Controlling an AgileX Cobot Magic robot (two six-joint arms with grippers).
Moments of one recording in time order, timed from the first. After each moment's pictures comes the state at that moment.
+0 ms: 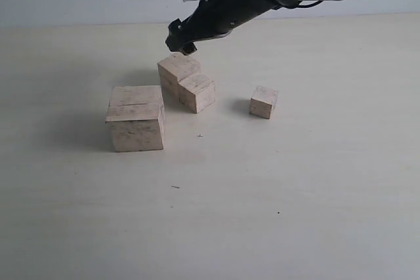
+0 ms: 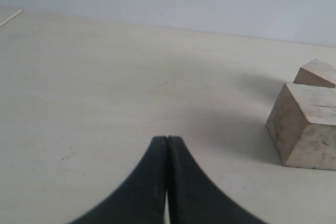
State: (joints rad) left arm 0.01 0.01 0.00 -0.06 0.37 -0.04; right arm 0.60 2.20 -1.68 0.65 0.41 -0.83
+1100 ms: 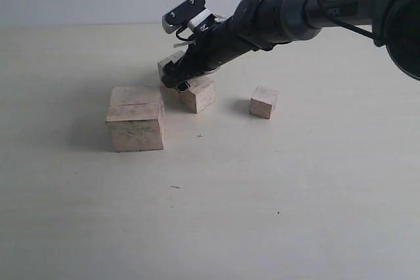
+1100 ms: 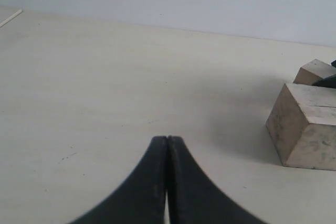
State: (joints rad) left arm 0.01 0.01 0.00 -0.06 0.37 -0.04; right arm 0.65 2.35 -1.68 0.75 0.34 -0.98
